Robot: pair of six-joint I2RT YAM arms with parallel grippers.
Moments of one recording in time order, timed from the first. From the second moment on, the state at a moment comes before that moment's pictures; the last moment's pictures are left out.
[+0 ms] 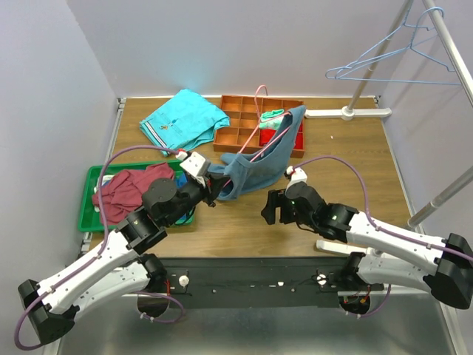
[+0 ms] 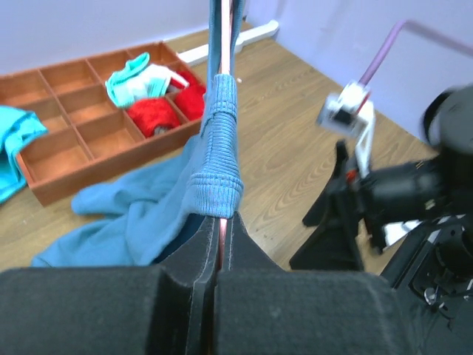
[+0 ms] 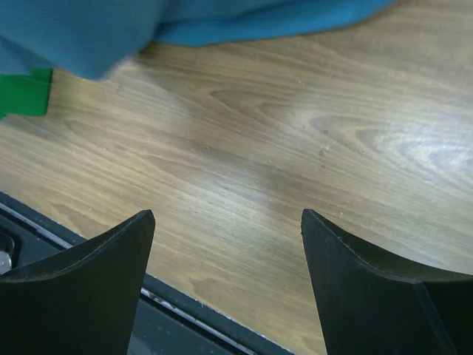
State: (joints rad) left arm -0.85 0.71 0.70 -0.02 -0.06 -0.19; right arm 0.94 1.04 0.66 -0.30 0.24 0.61
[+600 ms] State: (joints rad) left arm -0.85 1.01 1.26 -0.24 0.12 -0.02; right arm 0.94 1.17 0.55 -0.08 0.23 0.66
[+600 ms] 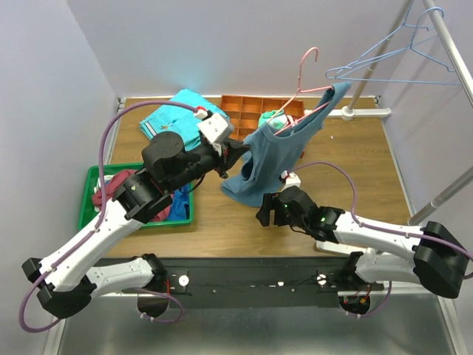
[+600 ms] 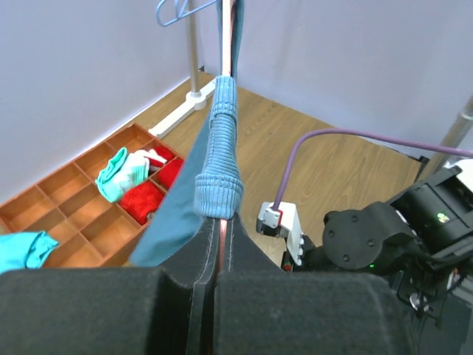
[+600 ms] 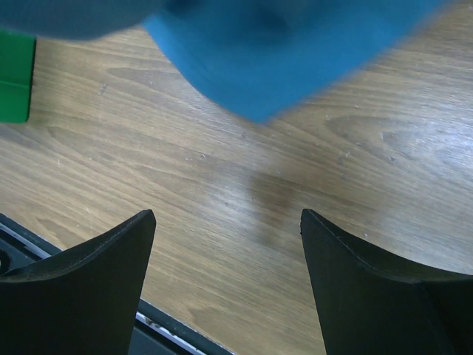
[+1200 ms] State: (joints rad) left arm -0.85 1.36 1.70 -0.36 0.32 0.05; right arm 0.94 1.25 0.56 -0.02 0.15 0.61
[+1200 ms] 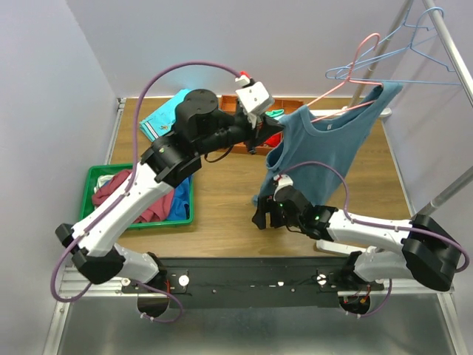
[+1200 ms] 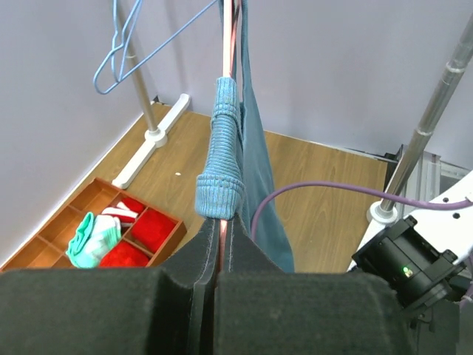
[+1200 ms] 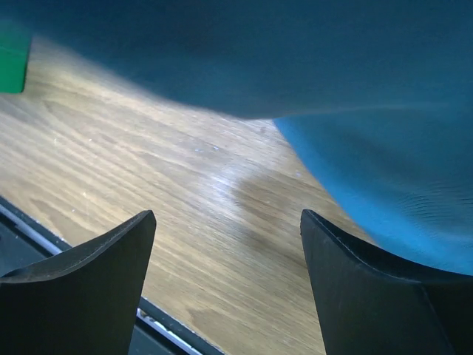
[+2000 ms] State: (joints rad) left arm -0.85 1.59 1.96 -0.38 0.43 0.08; right arm 0.94 1.33 0.65 0.09 0.01 0.58
